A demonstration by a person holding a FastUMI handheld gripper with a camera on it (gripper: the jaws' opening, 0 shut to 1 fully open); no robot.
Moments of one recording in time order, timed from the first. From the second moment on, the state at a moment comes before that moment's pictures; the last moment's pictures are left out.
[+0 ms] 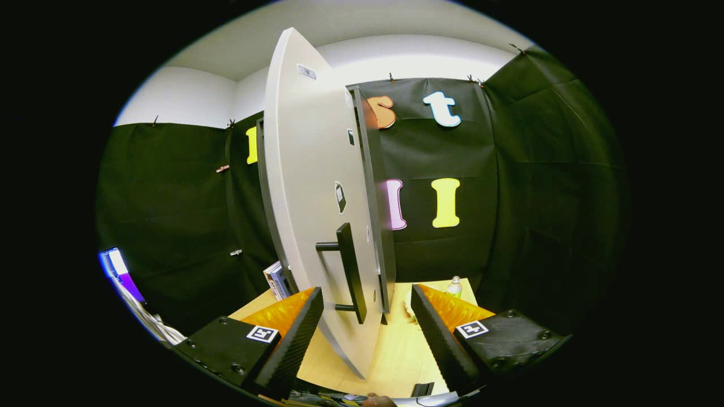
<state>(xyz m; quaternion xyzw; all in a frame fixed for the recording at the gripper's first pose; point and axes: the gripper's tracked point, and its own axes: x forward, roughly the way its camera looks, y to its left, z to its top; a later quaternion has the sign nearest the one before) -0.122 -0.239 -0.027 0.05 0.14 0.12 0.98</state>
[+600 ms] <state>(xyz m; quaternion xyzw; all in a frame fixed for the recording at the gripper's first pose) -0.106 -0.158 -0.032 0.05 0.13 0.17 0.98</state>
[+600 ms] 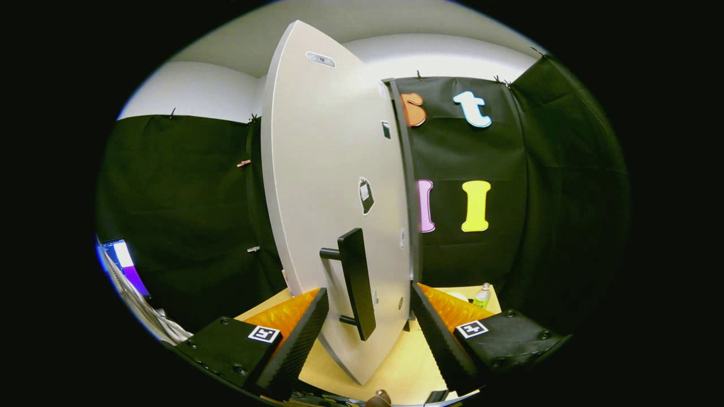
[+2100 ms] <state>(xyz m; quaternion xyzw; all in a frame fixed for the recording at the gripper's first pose) -0.044 0.047 -0.046 0.02 0.09 0.11 0.99</state>
